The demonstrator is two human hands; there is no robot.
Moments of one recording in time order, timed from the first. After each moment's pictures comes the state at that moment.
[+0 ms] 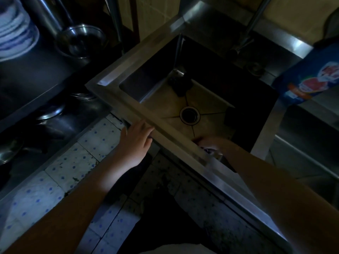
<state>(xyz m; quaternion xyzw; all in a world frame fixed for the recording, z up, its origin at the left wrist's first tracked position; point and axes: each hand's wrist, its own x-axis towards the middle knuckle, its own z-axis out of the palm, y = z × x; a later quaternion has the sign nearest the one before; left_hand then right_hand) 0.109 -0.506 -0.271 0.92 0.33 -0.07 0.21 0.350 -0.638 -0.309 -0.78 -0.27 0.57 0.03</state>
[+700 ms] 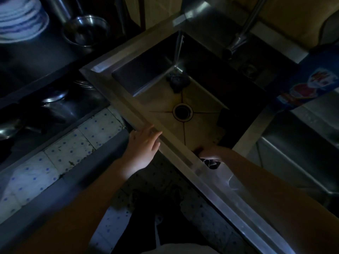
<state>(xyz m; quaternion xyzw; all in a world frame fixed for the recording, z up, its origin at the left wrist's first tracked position) 0.152 -0.595 -0.290 0.91 0.35 -0.02 0.22 0.379 -0.710 -0.292 -0.76 -0.30 0.58 0.00</state>
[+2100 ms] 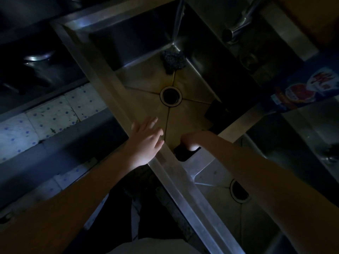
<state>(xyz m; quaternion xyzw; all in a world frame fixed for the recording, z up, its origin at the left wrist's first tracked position) 0.235 -0.675 -0.294 0.90 0.37 -0.07 0.22 0.428 -0.704 -0.329 -0.62 -0.57 0.41 -0.34</state>
